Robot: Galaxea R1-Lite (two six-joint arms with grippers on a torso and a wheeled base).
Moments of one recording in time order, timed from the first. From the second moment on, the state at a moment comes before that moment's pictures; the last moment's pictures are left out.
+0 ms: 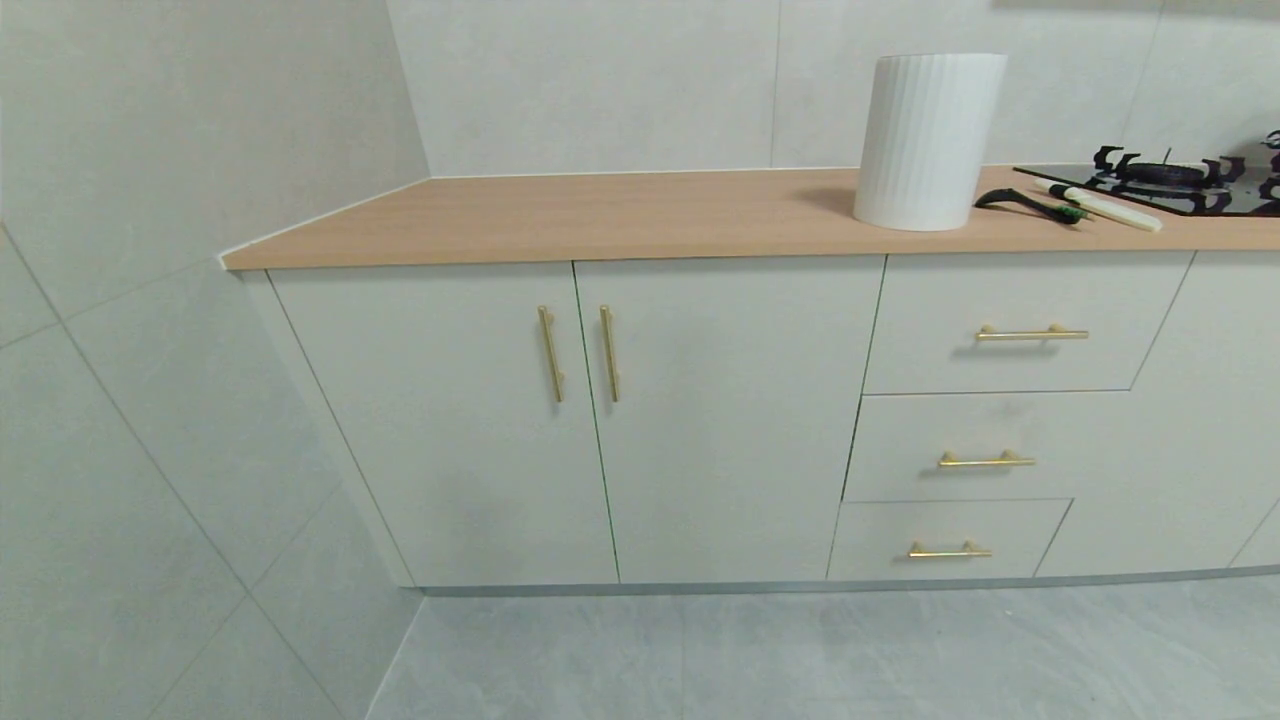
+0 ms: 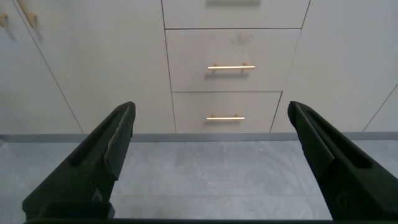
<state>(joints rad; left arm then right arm) 0.00 0.00 0.00 0.00 -0.03 0.01 -0.01 0.00 0.00 0.01 0.00 -0.02</state>
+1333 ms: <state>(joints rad) 0.00 0.00 0.00 0.00 -0.02 0.00 -0.01 0.00 0.00 0.01 0.00 0.00</state>
